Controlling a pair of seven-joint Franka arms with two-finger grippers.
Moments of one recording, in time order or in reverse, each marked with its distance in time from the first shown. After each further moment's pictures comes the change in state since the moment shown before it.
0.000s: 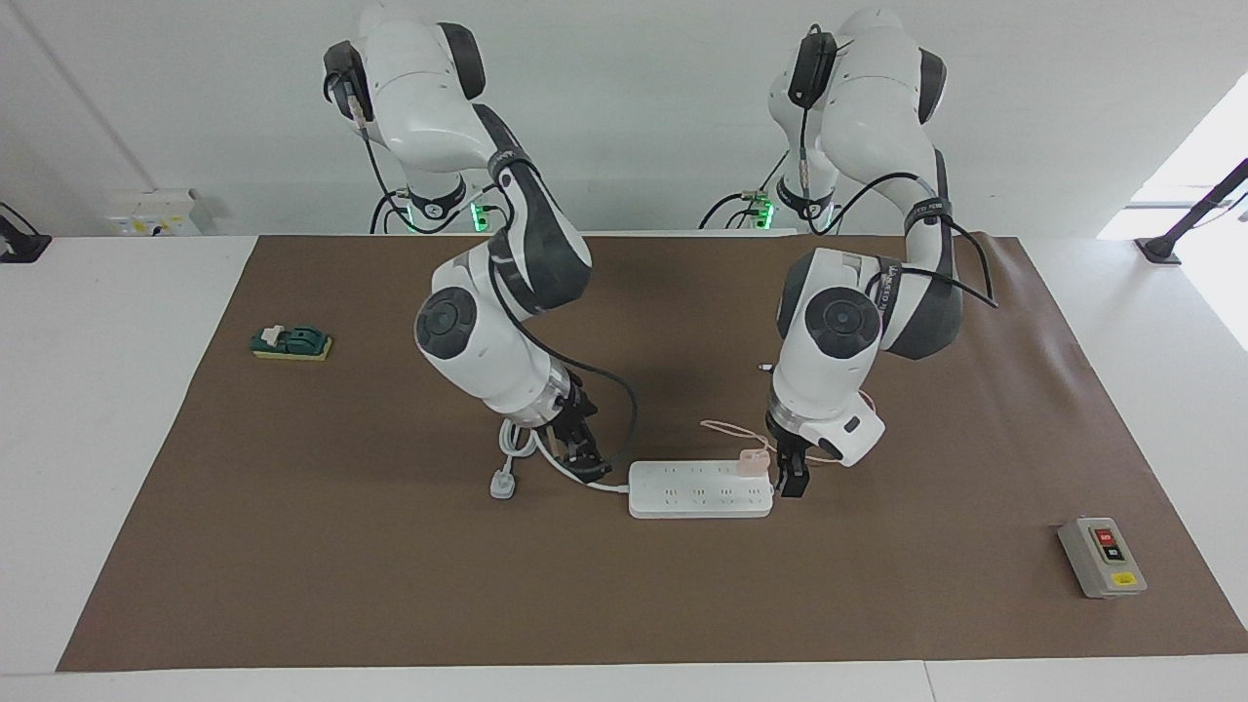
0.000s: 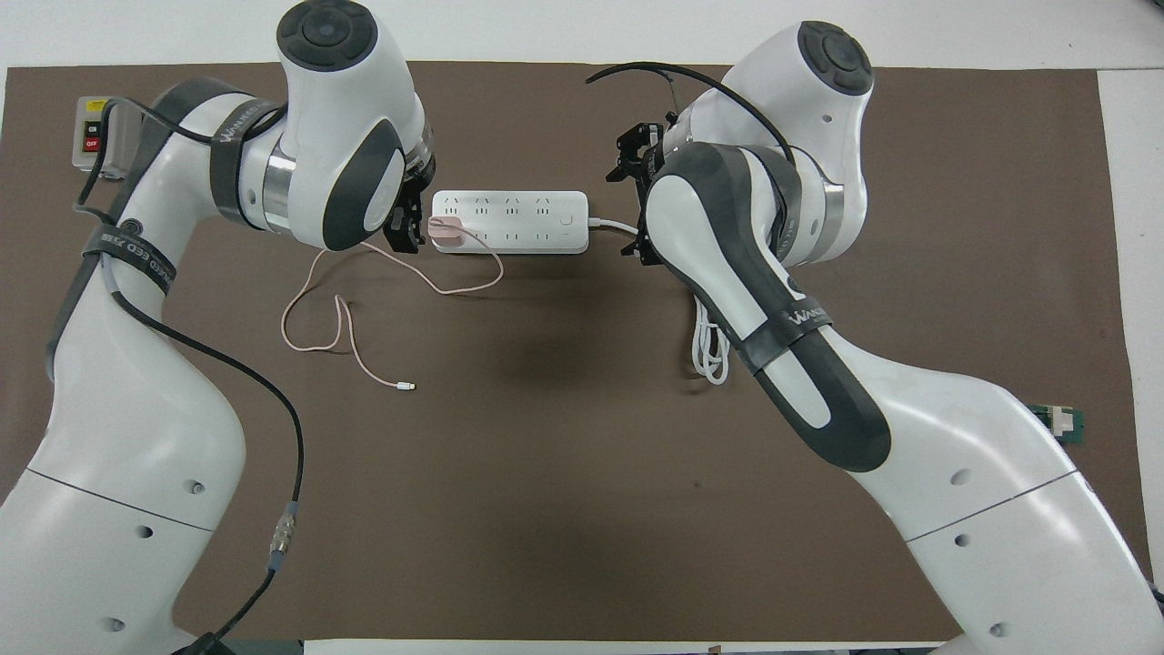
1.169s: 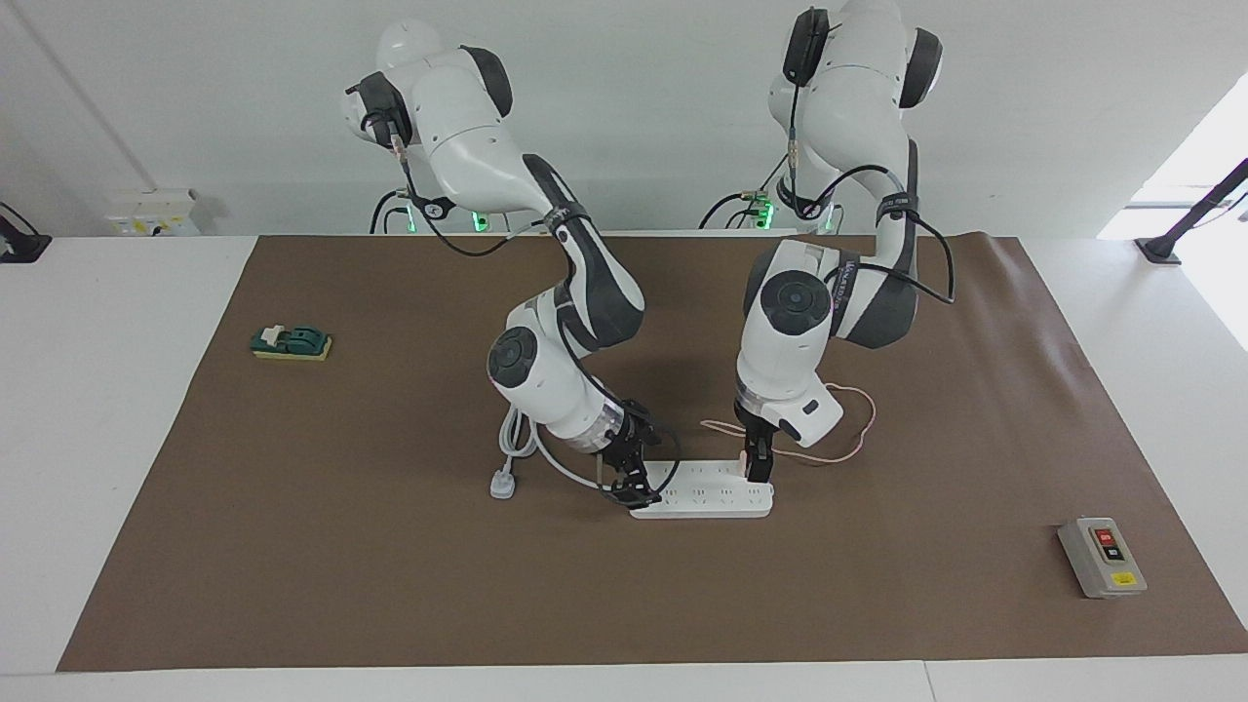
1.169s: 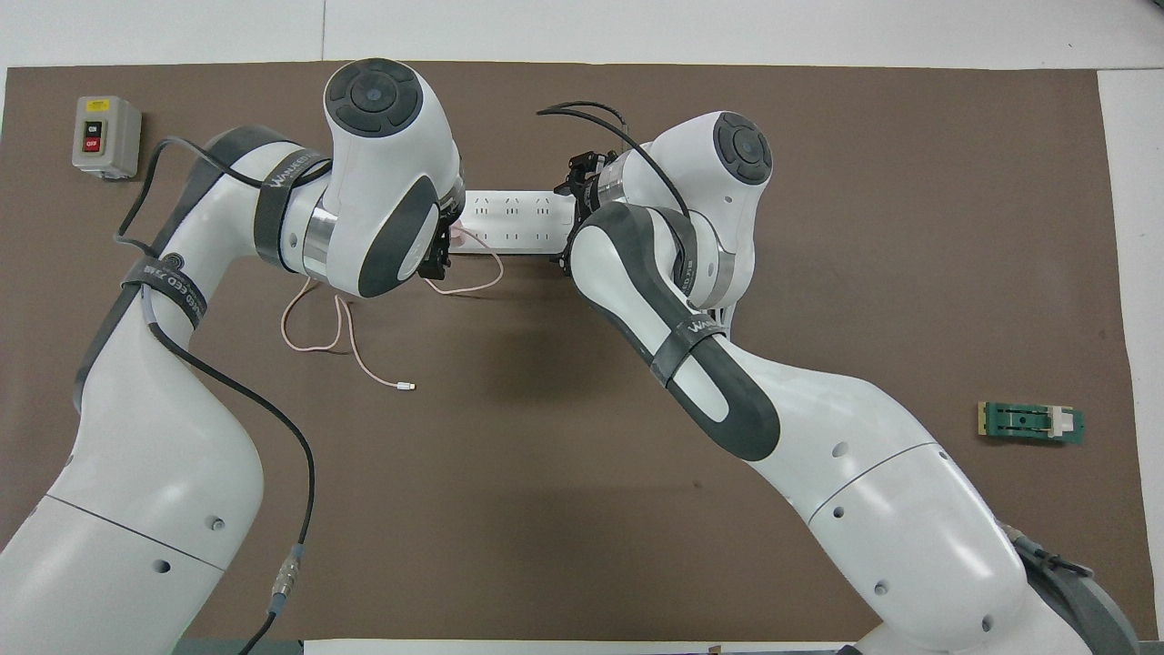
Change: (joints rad) left arm -0.036 -0.086 0.007 -0.188 0.006 0.131 -0.023; right arm 0.090 0.098 0.000 -0.074 0.157 0.315 0.093
